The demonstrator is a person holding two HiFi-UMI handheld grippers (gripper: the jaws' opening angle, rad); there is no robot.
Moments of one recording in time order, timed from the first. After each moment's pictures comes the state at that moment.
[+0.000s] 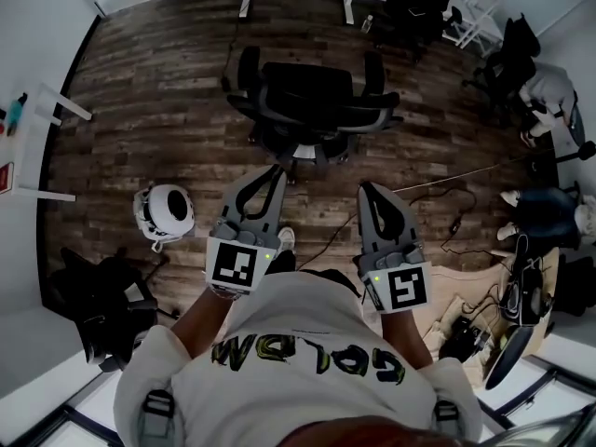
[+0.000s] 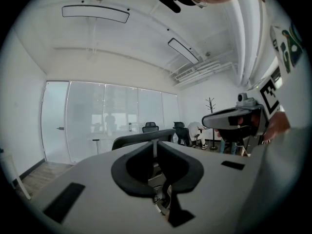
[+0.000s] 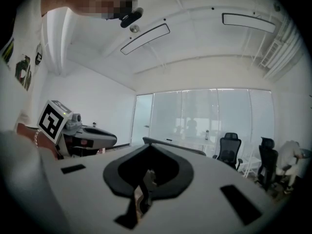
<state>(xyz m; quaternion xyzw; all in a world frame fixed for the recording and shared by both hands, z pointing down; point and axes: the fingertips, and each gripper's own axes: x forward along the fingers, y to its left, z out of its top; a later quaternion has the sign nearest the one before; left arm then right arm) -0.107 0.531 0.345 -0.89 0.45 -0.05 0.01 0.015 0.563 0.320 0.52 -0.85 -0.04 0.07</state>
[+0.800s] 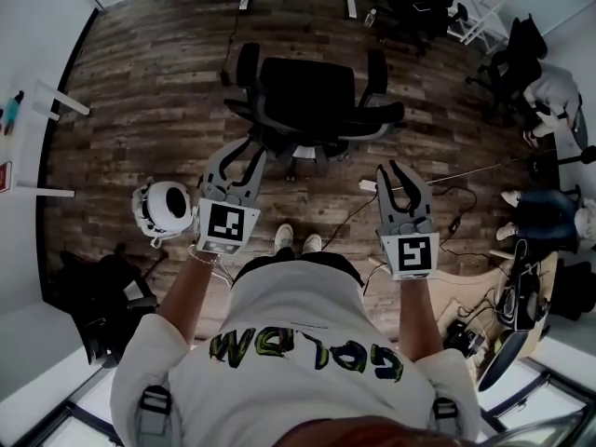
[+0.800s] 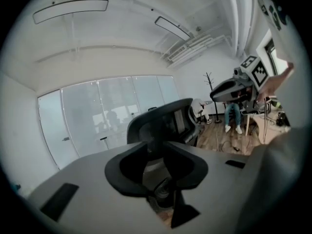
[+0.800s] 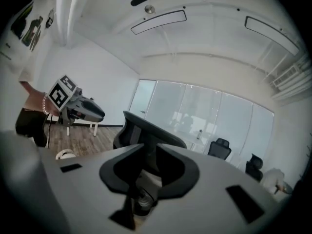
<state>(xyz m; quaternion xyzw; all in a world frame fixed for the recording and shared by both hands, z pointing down) -0.140 0.442 0.410 -0.87 0.46 -0.19 0.06 0.075 0.488 0.375 0.53 -0.82 -0.09 0.20</state>
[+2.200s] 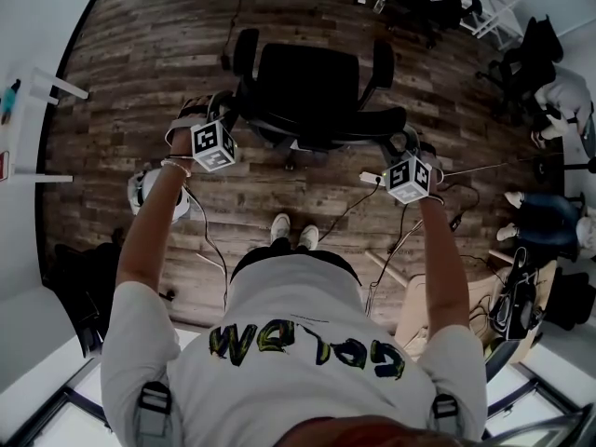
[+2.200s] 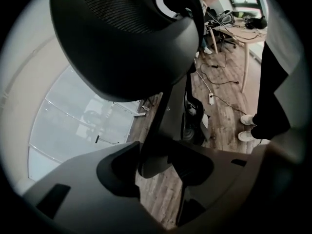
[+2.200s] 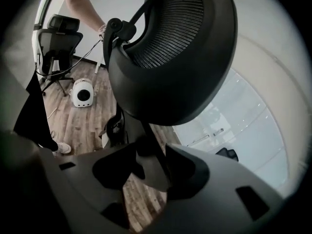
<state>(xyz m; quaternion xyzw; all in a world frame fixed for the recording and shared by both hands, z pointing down) -0.183 0.284 0.589 -0.76 0.29 -0.53 0.24 0.167 0.339 0.581 0.37 -0.77 -0.18 0.48</state>
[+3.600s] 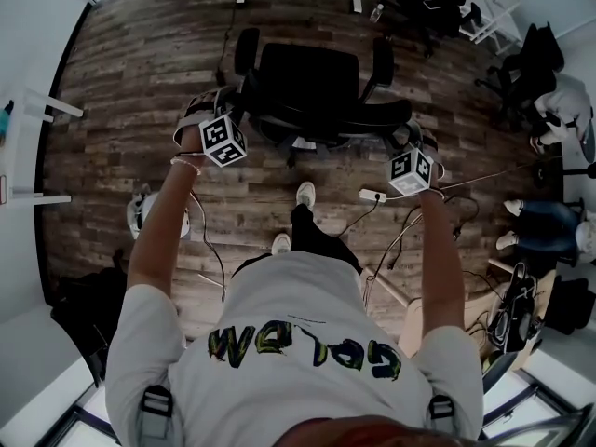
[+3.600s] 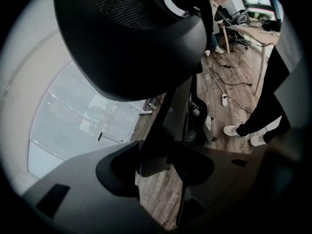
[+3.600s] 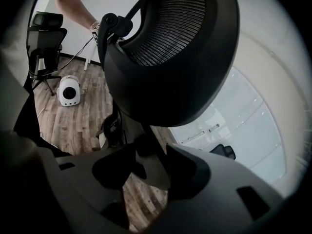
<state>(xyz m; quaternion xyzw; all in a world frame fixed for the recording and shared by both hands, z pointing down) -0.170 0.157 0.598 -0.75 0.33 -0.53 0.22 0.183 0.217 0.584 0.40 -0.76 -0.17 0.49</state>
